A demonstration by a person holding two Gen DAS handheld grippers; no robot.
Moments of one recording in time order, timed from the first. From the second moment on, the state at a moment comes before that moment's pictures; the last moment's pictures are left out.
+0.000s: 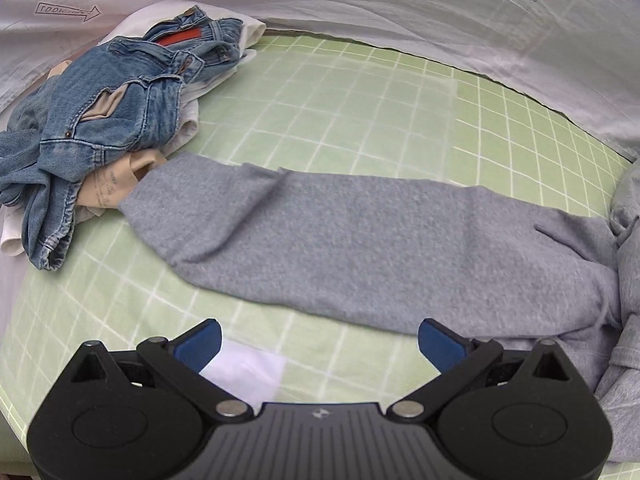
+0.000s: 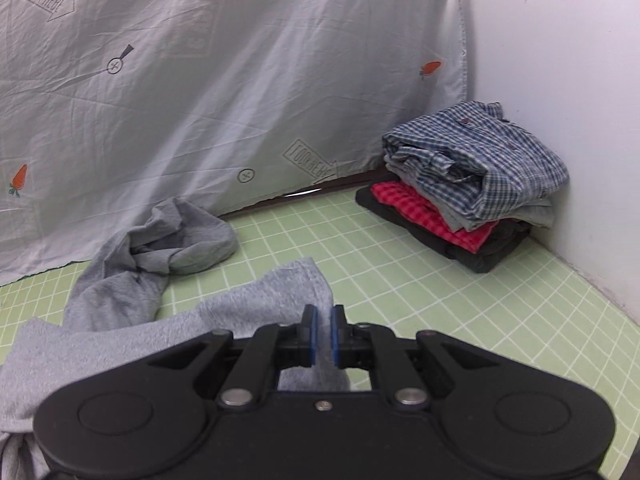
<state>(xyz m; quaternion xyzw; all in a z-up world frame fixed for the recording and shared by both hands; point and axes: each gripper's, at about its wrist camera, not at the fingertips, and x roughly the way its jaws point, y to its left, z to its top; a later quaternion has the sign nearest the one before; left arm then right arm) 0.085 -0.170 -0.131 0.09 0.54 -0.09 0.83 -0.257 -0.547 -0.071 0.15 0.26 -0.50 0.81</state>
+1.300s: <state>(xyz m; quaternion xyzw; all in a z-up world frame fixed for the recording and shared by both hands) 0.082 -0.252 -0.169 0.07 0.60 -0.11 0.79 -0.037 -0.489 -0.121 0.19 0.39 -0.21 0.87</state>
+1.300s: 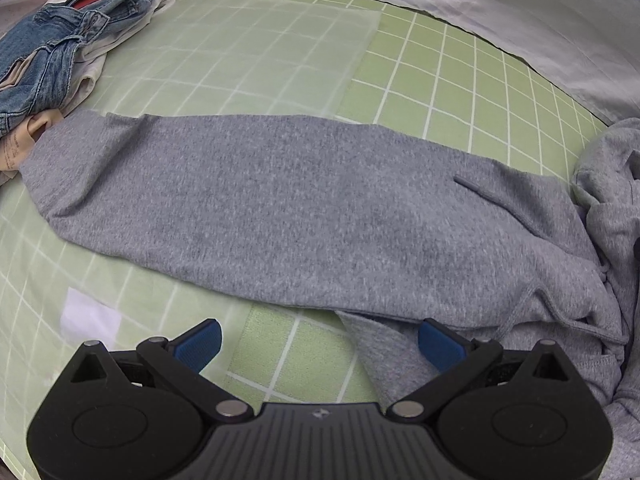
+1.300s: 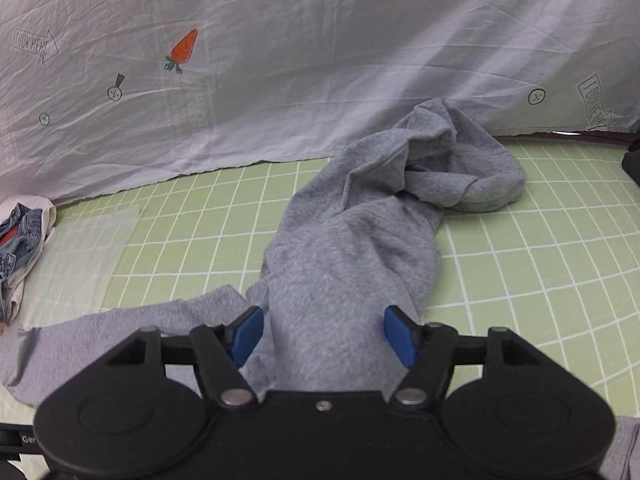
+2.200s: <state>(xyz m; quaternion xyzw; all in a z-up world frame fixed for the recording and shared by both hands) 0.061 -0.225 -0.159 0.07 0.59 -0.08 0.80 -0.277 -0.608 -0.118 0.23 0.37 -0.47 0.77</state>
